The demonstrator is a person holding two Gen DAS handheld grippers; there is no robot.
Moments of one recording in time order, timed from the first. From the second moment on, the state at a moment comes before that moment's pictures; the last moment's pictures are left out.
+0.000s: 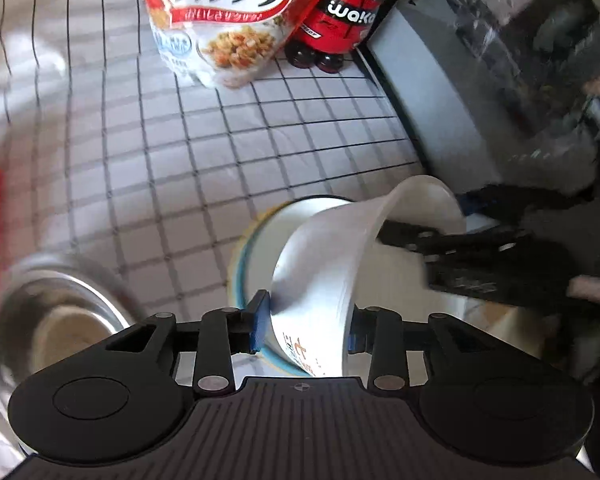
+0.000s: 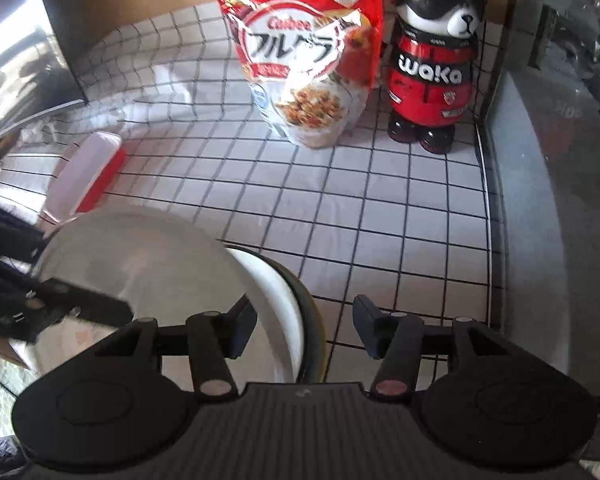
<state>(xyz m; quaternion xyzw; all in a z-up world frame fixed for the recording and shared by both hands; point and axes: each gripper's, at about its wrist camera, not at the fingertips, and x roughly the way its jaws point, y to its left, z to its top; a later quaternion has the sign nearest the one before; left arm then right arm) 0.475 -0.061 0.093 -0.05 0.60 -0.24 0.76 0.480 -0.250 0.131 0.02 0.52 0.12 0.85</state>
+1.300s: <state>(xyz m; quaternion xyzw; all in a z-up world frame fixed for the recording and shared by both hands) 0.454 -0.033 0.057 -0.05 0.54 -0.17 0.82 0.455 -0.289 0.025 0.27 0.51 0.14 0.80</state>
